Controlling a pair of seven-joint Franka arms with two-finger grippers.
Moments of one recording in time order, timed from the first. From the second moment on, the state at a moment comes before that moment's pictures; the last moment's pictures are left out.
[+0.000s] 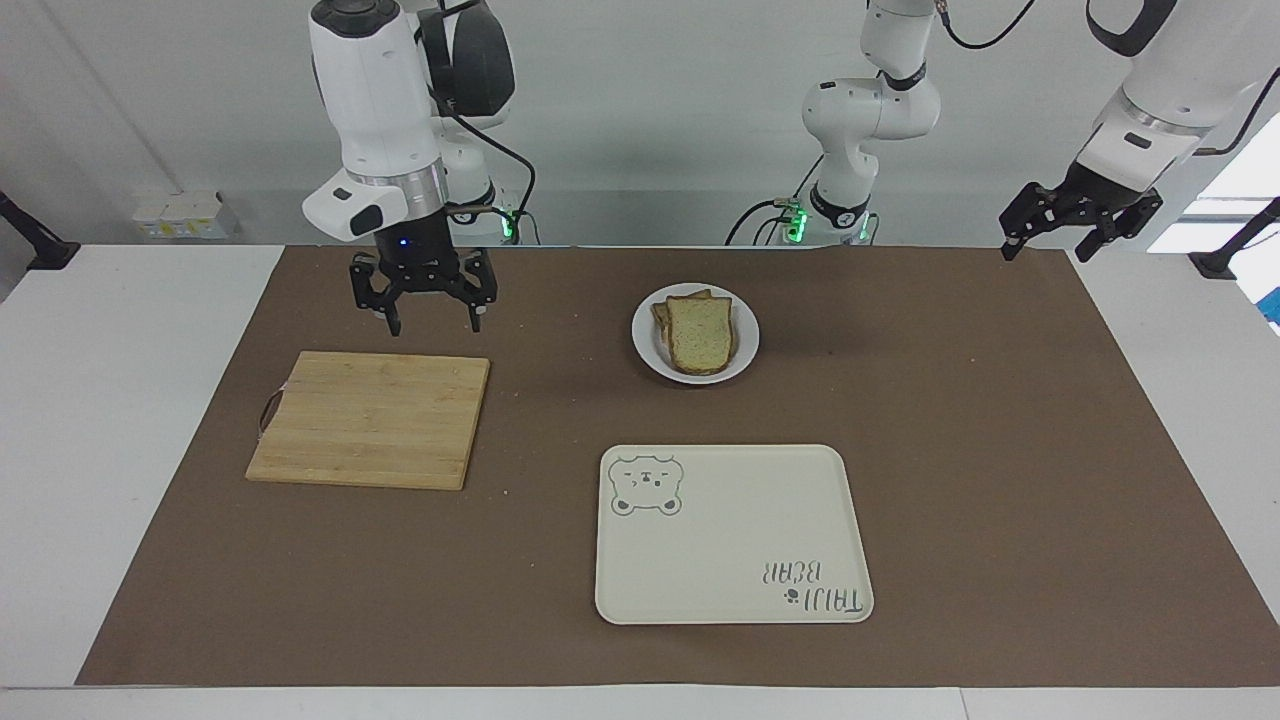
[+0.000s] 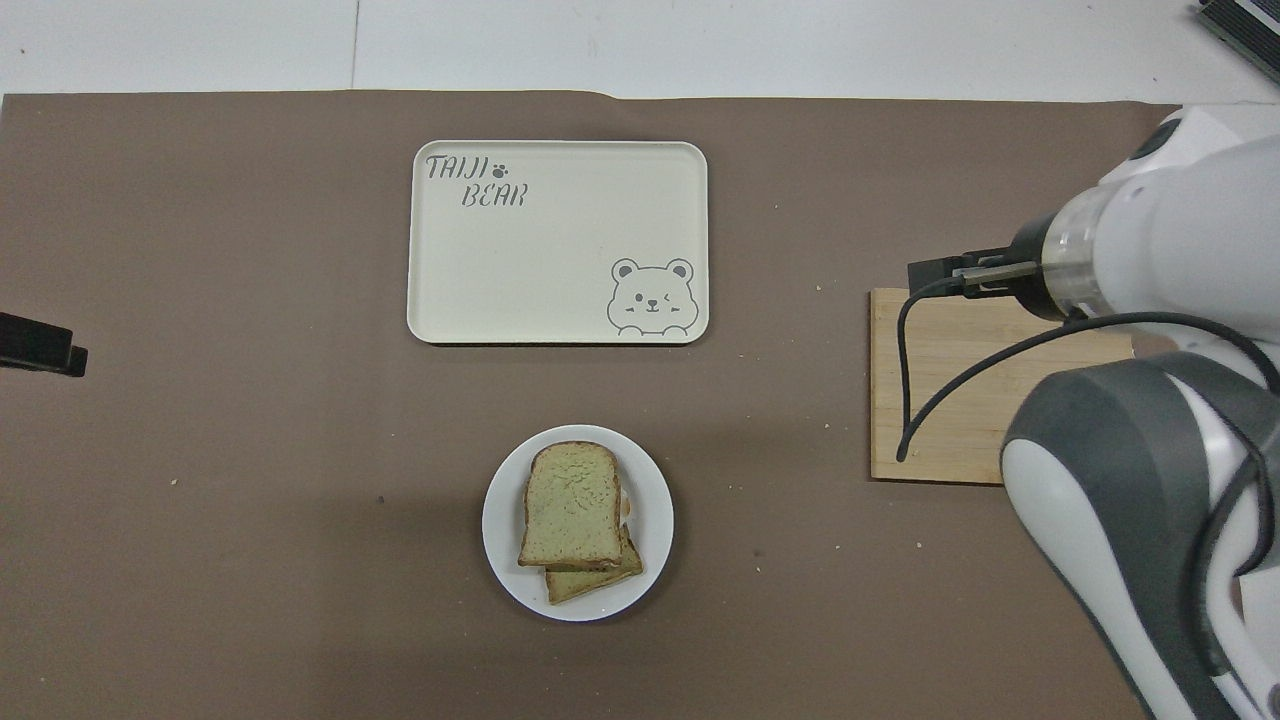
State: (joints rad) left arm -0.07 -0.05 0.09 -1.59 0.00 1.50 0.10; right arm 0.15 0.00 0.04 -1.70 -0.07 1.92 0.15
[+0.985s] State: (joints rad) left arm -0.07 -0.06 0.09 -1.60 -0.07 1.45 0.09; right arm -0.02 -0.10 0.04 -1.59 -0.03 1.63 0.15
